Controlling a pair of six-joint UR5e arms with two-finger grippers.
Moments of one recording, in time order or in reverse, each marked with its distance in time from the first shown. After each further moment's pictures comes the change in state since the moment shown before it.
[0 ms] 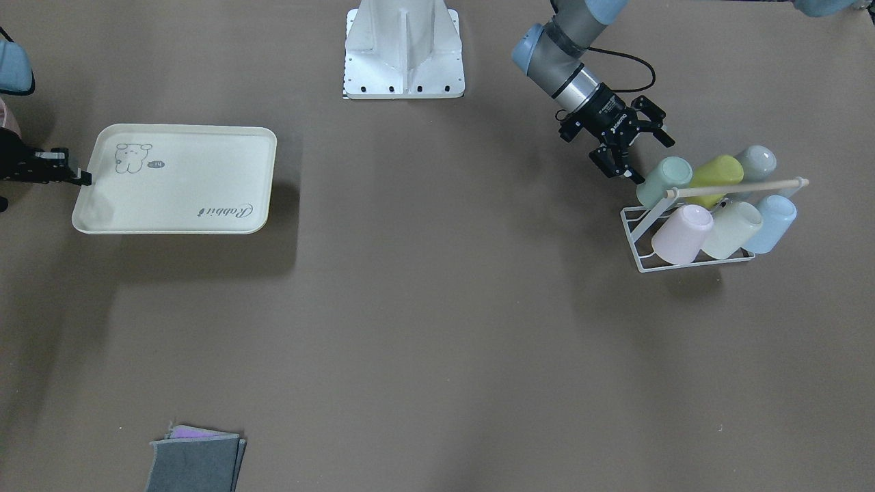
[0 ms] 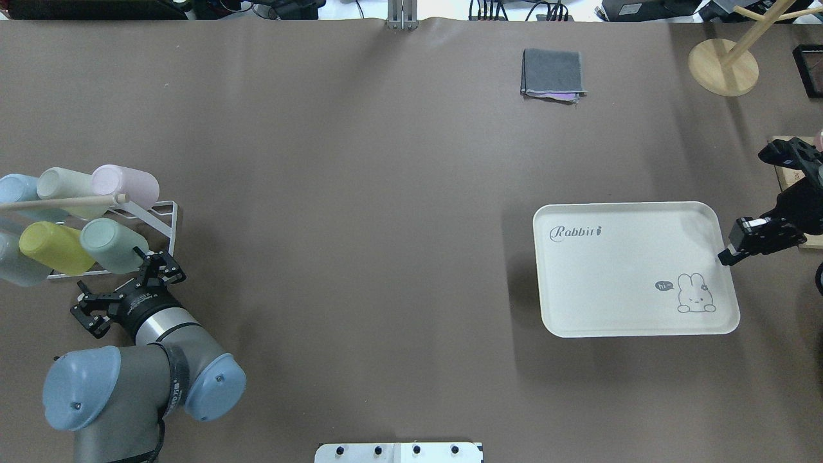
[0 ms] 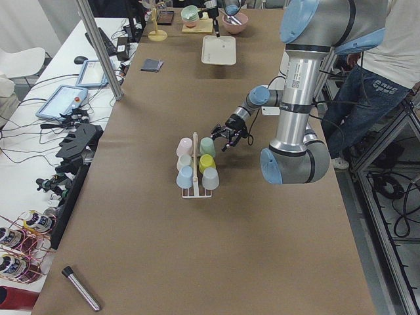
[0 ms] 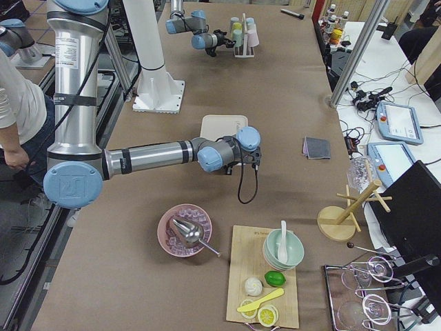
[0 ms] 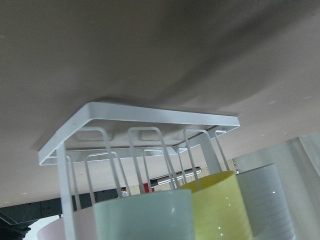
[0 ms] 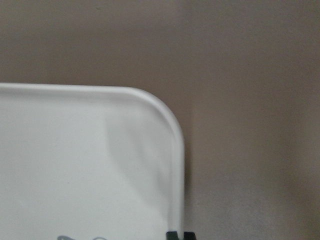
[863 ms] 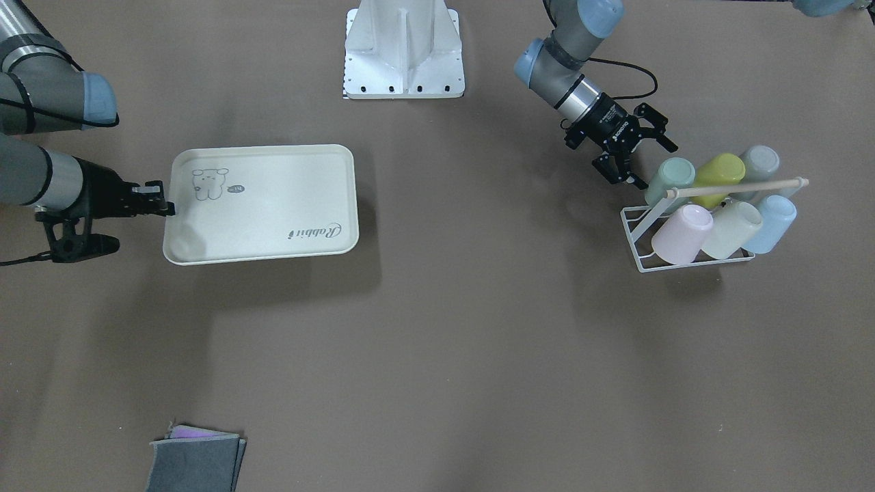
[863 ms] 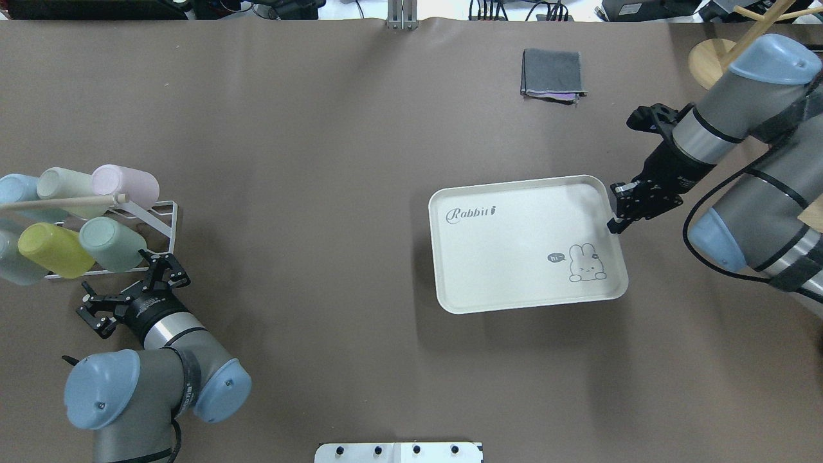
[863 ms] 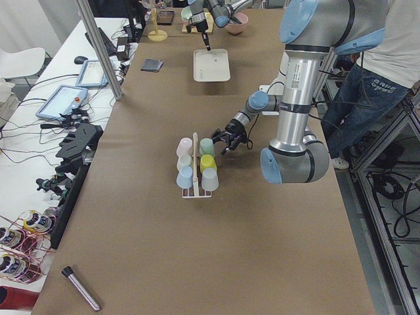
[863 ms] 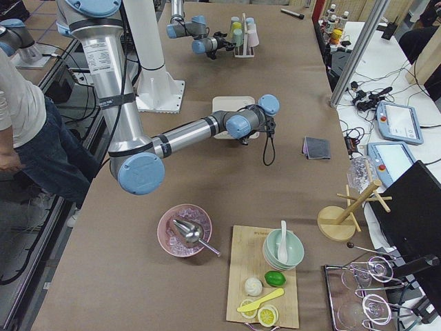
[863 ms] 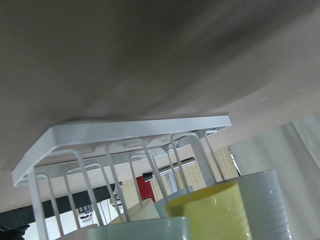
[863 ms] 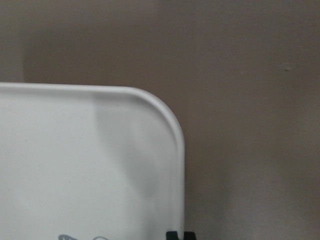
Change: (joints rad) left arm 0.012 -0.021 0.071 0.001 0.038 0.003; right arm -0.149 0.335 -0.099 -0.133 -0.051 0.115
